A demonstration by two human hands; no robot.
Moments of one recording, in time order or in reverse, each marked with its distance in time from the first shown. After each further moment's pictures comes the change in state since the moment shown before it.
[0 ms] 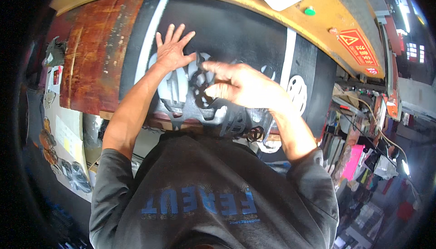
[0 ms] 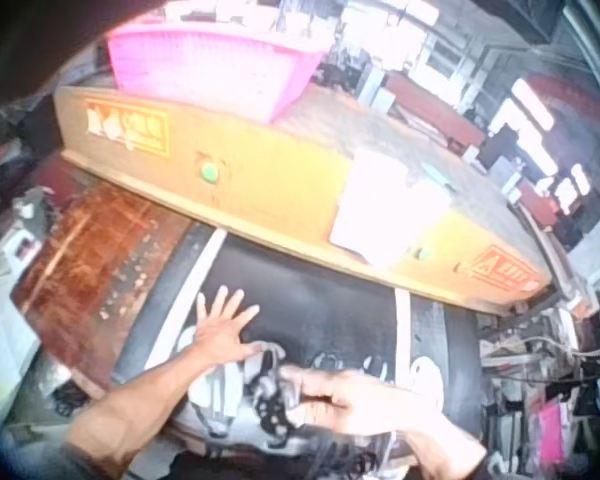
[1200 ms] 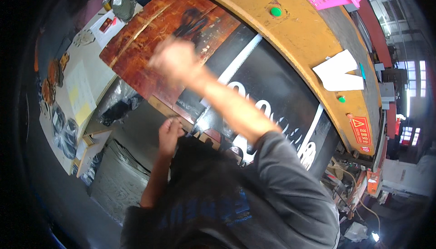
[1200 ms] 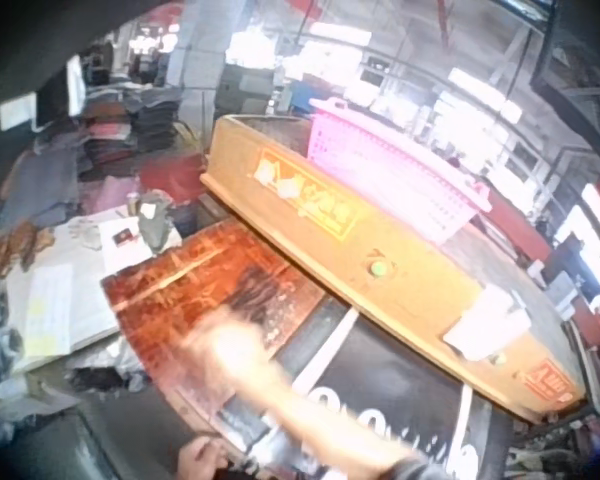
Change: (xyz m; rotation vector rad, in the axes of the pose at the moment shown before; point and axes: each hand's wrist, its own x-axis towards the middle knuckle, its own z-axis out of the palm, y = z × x) left_hand -0.313 -0.092 0.038 -1.751 0.576 -0.830; right_hand 0.317 -0.153 0.255 -0.820 0.196 -0.814
